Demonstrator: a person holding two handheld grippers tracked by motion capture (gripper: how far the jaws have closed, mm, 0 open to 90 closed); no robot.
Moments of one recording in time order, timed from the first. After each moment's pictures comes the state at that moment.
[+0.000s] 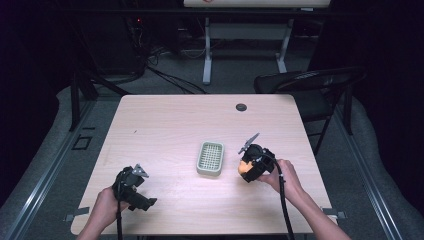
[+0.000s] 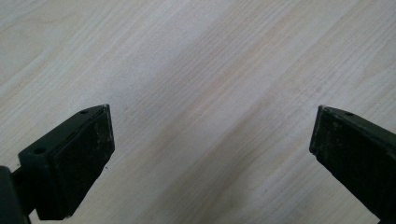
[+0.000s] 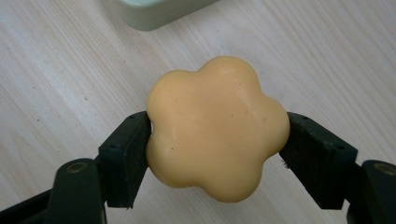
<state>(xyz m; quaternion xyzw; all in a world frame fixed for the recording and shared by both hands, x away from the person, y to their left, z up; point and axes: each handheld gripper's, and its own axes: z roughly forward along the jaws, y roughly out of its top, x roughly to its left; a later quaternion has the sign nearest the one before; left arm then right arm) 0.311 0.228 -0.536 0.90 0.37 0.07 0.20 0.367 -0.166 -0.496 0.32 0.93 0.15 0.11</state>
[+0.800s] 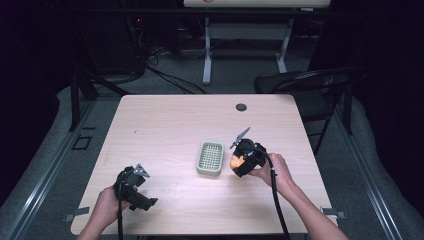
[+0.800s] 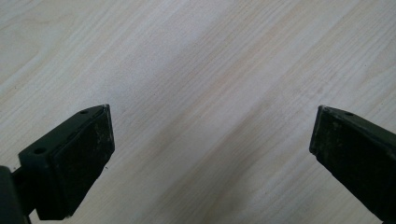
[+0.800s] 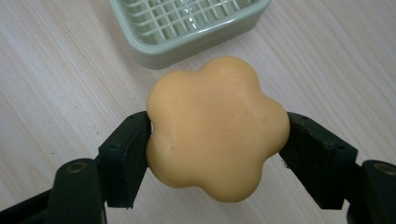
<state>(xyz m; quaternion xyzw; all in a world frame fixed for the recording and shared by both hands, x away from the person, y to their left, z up) 0.312 0.226 -0.537 0.91 0.37 0.07 0.19 0.380 -0.144 -0.487 0.31 0.93 0.16 0.11</state>
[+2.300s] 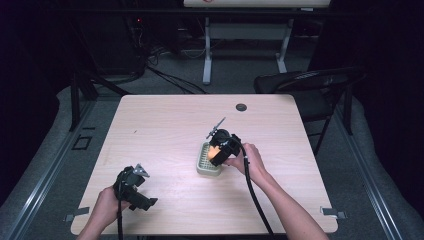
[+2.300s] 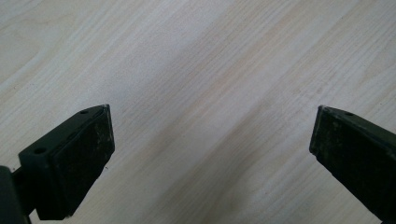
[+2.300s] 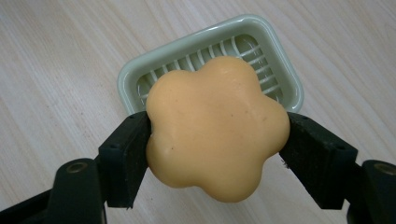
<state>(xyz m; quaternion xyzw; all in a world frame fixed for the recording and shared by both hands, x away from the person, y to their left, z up) 0.313 0.227 -0.537 0.91 0.37 0.07 0.19 0.420 -0.080 -0.495 0.30 0.93 0.19 0.09</state>
